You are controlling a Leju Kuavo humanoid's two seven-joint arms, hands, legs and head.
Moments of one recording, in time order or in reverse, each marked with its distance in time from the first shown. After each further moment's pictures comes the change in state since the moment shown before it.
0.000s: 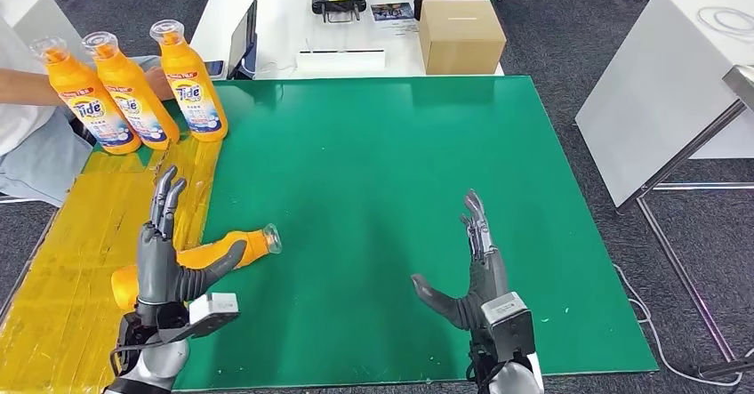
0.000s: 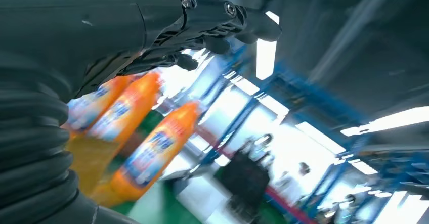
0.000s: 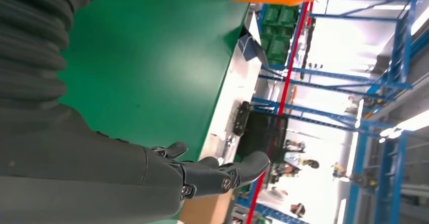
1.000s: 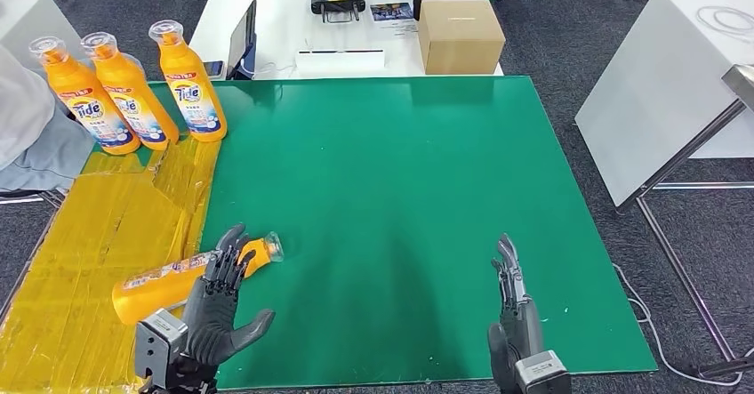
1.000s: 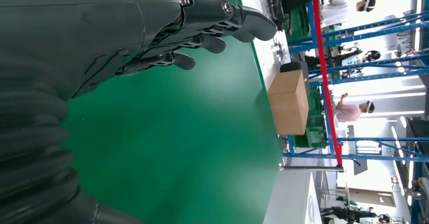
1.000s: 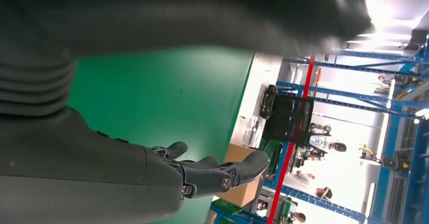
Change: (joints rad) left arm 0.263 -0.017 -0.133 -0.253 0.612 -0.573 0.173; right arm 0.246 -0.048 -0.041 -0.178 -0.001 -0.050 0.009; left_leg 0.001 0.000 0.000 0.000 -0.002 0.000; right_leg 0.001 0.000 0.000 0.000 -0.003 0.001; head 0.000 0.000
